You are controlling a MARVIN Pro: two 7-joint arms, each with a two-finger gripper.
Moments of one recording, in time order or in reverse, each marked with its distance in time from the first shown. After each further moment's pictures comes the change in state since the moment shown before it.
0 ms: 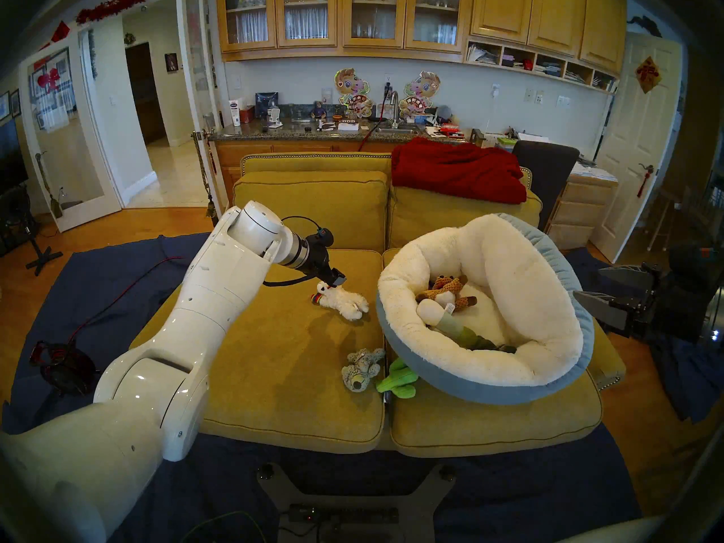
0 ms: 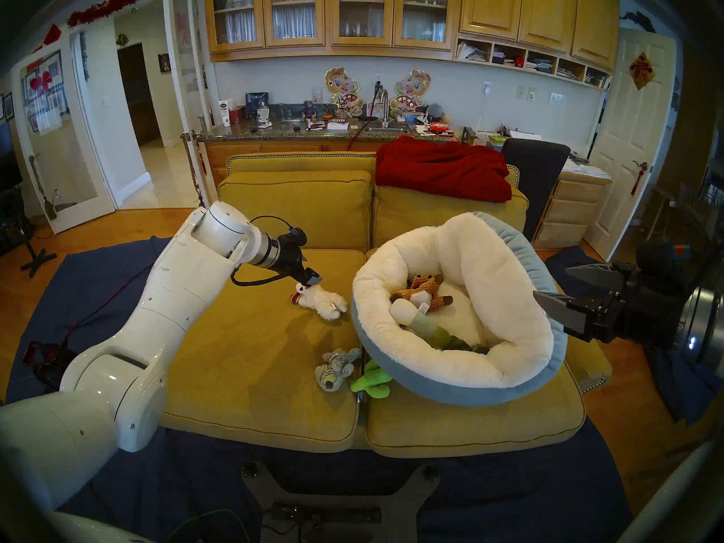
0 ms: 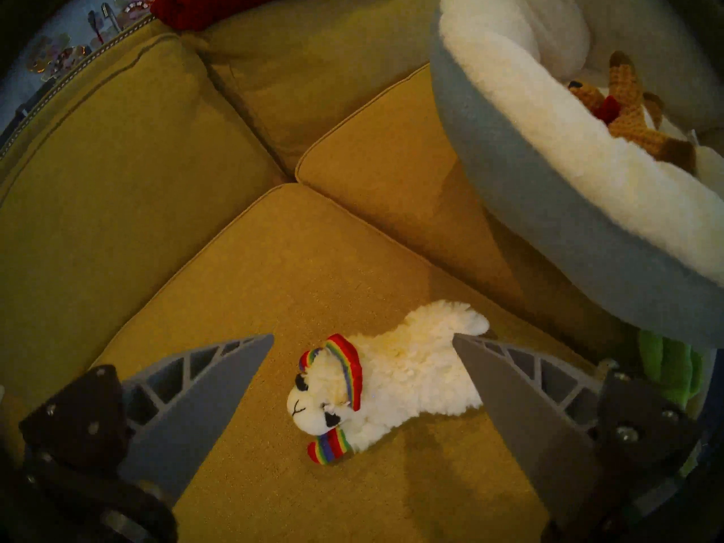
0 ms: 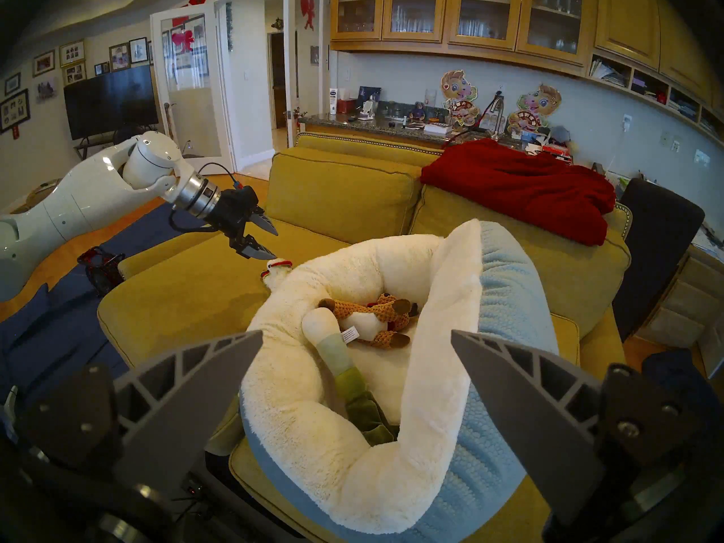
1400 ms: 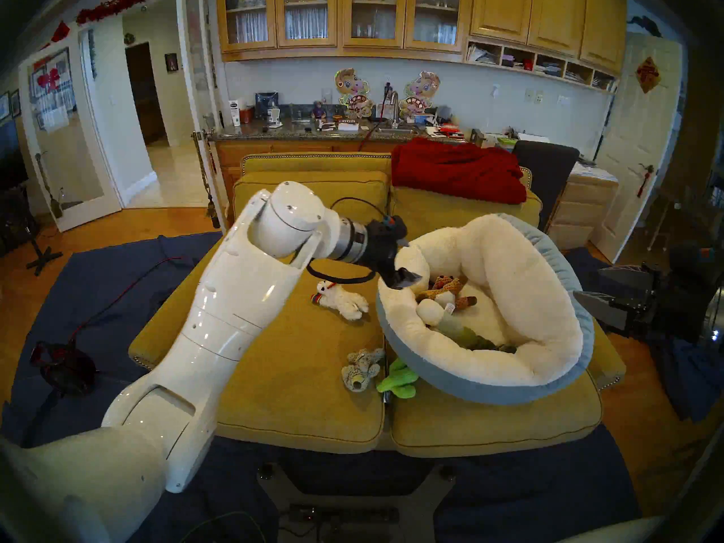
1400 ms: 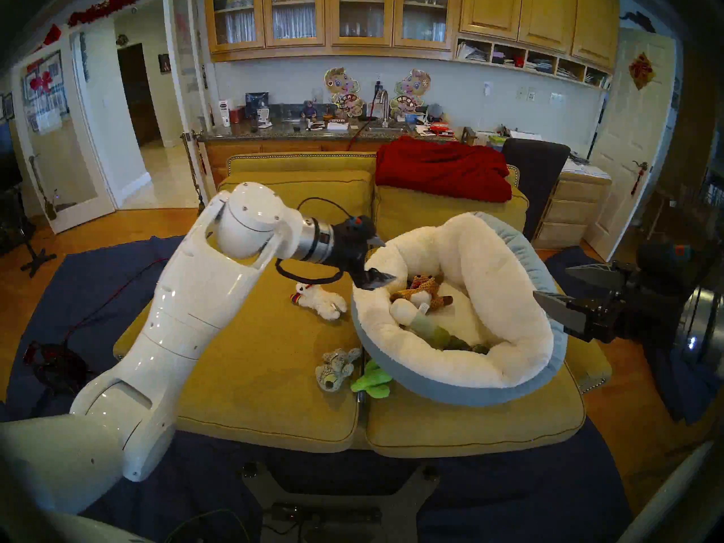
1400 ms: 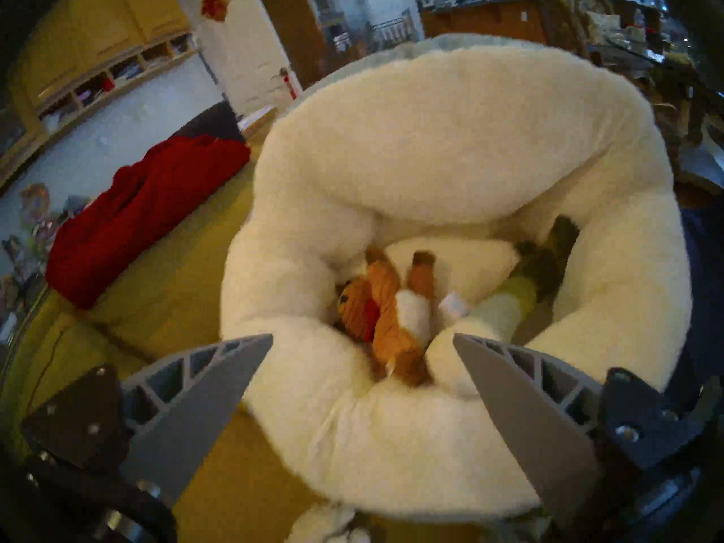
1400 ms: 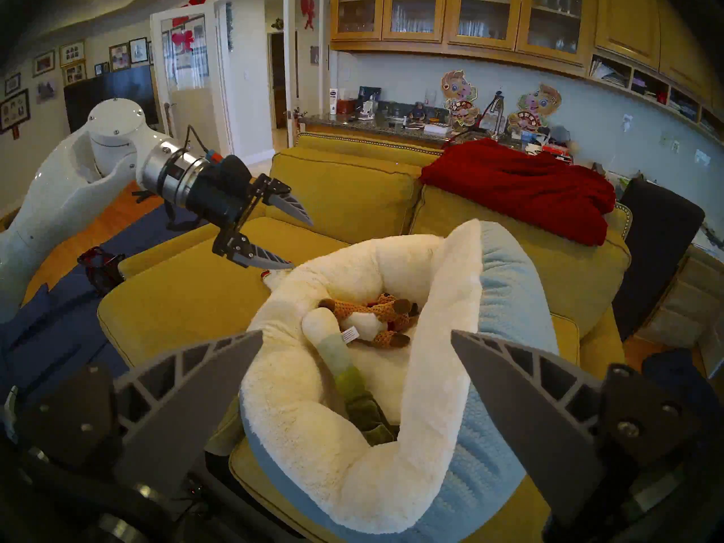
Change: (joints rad) left arm 0.136 0.024 0.086 -0.534 -0.081 -0.034 -0.134; right arm 0.000 0.000 0.000 0.000 0.000 0.000 0.000
